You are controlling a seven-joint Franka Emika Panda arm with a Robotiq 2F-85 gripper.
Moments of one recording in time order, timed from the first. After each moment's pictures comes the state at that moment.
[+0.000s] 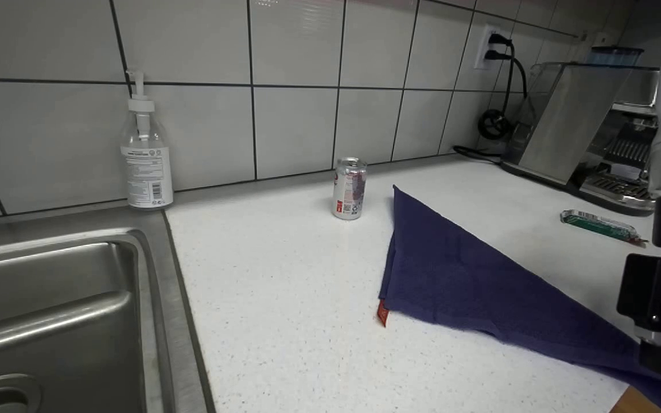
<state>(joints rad) -0.04 -0.07 -0.11 -2.78 0.29 2.26 0.10</state>
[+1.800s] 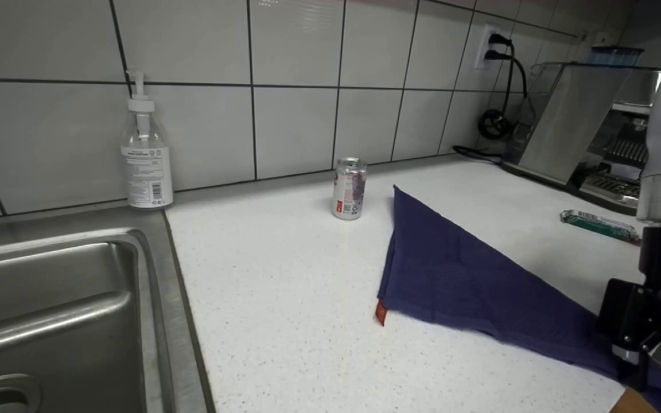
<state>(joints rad) -0.06 0.05 -0.11 -2.78 0.38 2.38 0.08</state>
